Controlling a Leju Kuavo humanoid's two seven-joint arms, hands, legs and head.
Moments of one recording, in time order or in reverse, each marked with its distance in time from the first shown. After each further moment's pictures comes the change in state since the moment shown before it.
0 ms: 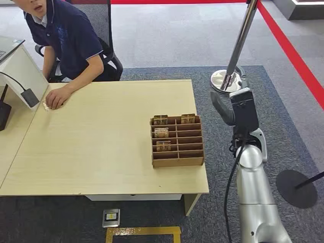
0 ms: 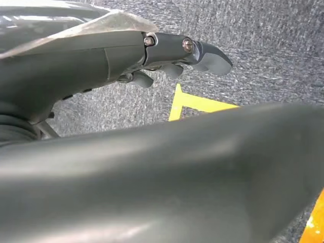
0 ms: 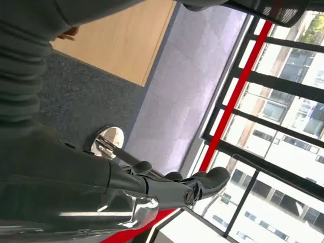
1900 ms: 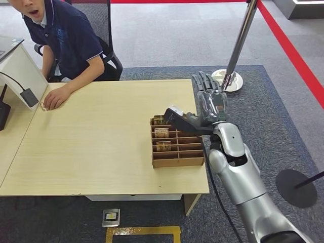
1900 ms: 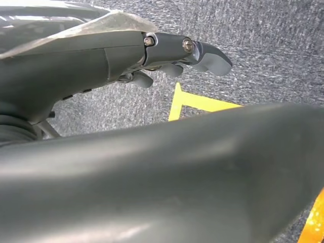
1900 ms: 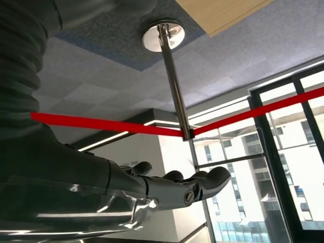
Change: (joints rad) left arm -0.011 0.011 0.035 0.005 -0.016 -0.027 0.000; right arm -0.033 -0.125 0.389 0.032 0.676 -0.042 0.336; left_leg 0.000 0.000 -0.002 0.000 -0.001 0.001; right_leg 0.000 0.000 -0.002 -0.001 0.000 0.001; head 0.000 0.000
